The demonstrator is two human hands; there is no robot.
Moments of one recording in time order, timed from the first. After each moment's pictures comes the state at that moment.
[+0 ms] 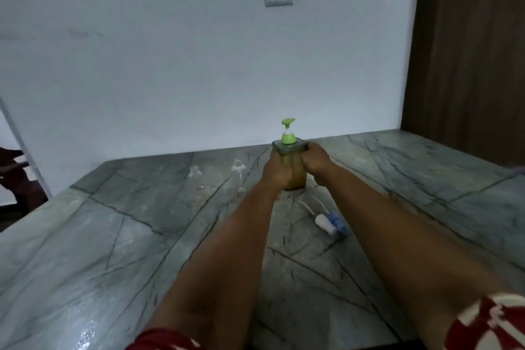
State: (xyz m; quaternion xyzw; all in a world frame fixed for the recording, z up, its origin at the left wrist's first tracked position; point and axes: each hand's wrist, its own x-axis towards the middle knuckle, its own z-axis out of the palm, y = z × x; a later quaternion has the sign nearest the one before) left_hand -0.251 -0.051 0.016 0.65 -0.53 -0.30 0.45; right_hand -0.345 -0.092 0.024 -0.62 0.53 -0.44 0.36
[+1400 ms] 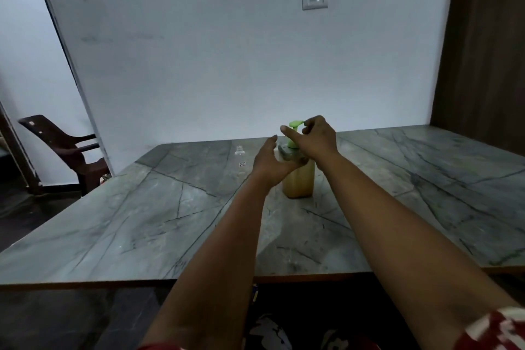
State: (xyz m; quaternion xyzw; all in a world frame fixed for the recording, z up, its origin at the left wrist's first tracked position) left_hand -0.176 0.077 0.015 0.61 -0.58 -0.20 0.50; right_hand -0.293 0.038 0.057 -0.66 0.49 -0.52 0.24
